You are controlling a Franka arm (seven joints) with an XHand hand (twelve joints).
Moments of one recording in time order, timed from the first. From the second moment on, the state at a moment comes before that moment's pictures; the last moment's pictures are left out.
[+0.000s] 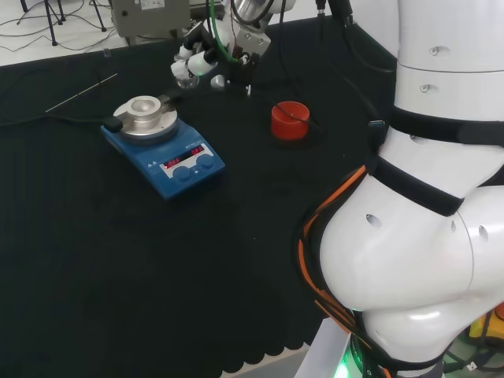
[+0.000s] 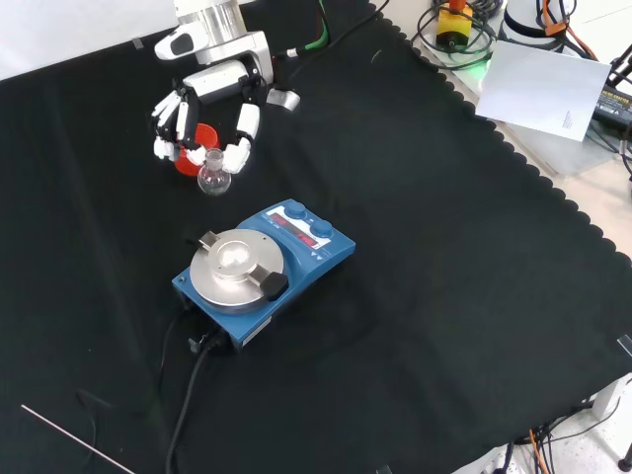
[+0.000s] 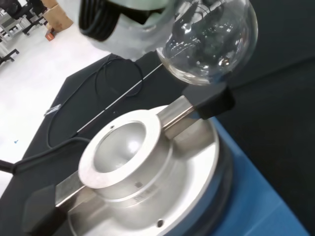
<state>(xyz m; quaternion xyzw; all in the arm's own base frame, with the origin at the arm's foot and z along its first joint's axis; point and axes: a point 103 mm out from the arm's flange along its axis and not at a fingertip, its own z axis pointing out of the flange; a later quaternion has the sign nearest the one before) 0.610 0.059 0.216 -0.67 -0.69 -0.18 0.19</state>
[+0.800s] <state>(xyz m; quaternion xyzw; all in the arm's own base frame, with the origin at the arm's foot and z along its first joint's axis) 0.625 0.114 0.210 -0.64 -0.71 -0.18 0.23</state>
